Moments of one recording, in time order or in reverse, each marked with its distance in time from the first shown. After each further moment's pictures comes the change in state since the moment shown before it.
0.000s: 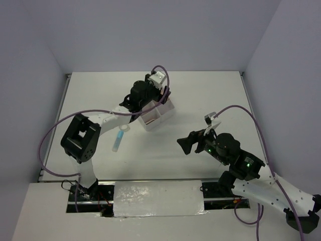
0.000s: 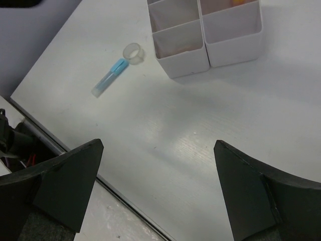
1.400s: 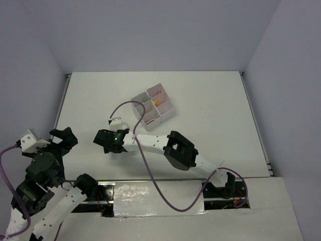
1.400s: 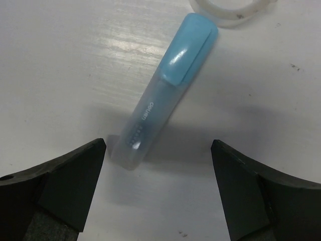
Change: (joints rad) left arm 0.021 -1.640 -0.352 -1.332 -1.057 -0.606; right arm 0.342 1.934 1.476 -0.391 0.292 0.515
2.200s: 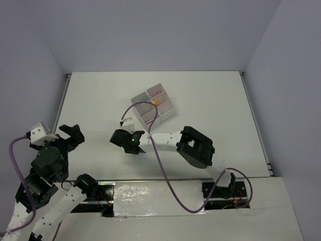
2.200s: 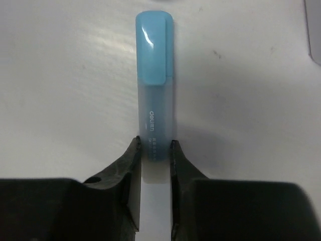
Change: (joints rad) left arm 0.000 0.046 -0.014 0.056 0.088 0.061; right arm -0.041 -0.222 -0.423 0.214 -0.011 -0.130
